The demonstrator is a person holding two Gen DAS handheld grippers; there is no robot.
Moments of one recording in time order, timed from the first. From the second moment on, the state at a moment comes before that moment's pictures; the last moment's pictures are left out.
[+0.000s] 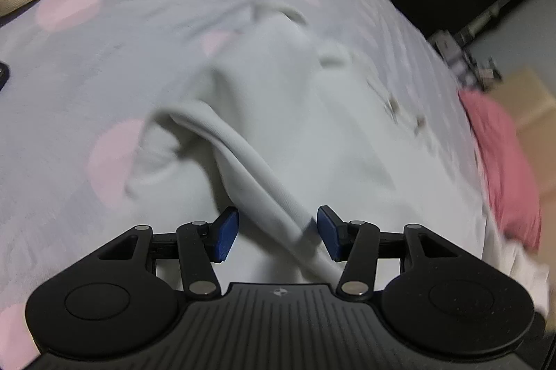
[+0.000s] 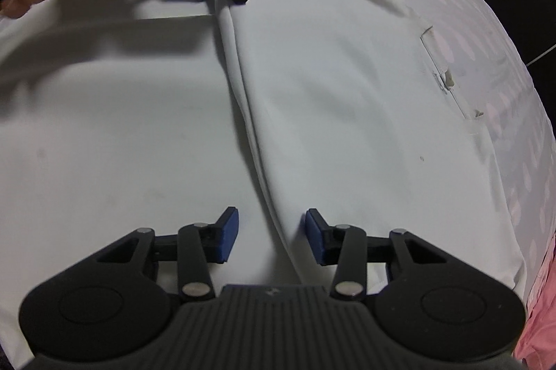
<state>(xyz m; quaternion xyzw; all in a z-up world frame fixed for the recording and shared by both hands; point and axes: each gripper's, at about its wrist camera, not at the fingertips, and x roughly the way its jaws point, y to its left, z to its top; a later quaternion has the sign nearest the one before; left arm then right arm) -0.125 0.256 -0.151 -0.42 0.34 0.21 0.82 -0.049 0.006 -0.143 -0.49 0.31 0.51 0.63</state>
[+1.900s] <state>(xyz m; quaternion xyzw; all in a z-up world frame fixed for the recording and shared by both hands) -0.203 0.307 -0.199 -0.55 0.16 0.22 0.79 0.069 0.289 -0.089 -0.22 0.43 0.68 0.55</state>
